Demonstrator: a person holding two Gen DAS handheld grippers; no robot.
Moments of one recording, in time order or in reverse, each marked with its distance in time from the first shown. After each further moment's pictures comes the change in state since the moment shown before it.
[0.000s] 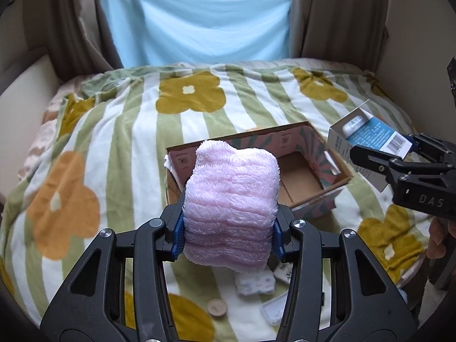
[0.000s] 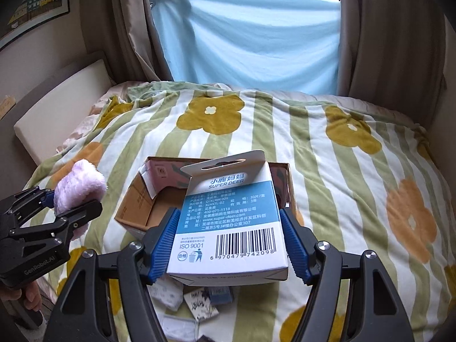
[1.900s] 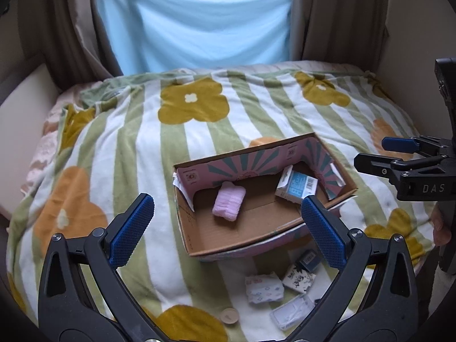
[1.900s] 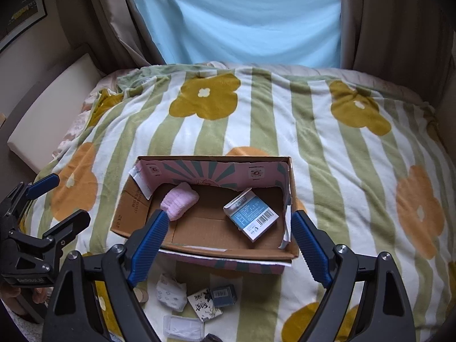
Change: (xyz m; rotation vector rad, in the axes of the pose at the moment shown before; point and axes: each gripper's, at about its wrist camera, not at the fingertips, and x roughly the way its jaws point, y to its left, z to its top) left arm -0.018 0.008 0.023 0.019 -0.022 -0.004; right arm 0.004 -0.016 0.024 0.059 0.119 0.008
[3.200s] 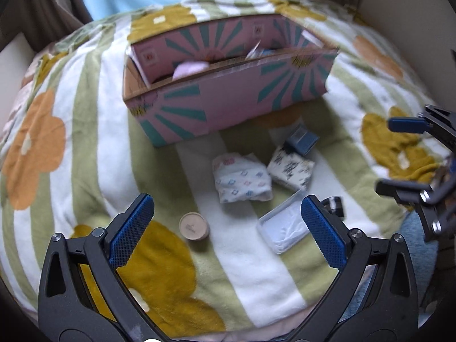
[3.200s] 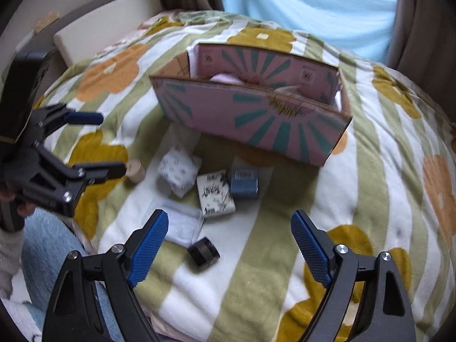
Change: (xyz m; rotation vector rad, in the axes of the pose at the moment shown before) left arm 0.052 -0.044 -0.181 0.090 0.257 -0.039; right arm 0.034 0.017 -0.207 -0.324 0.114 0.108
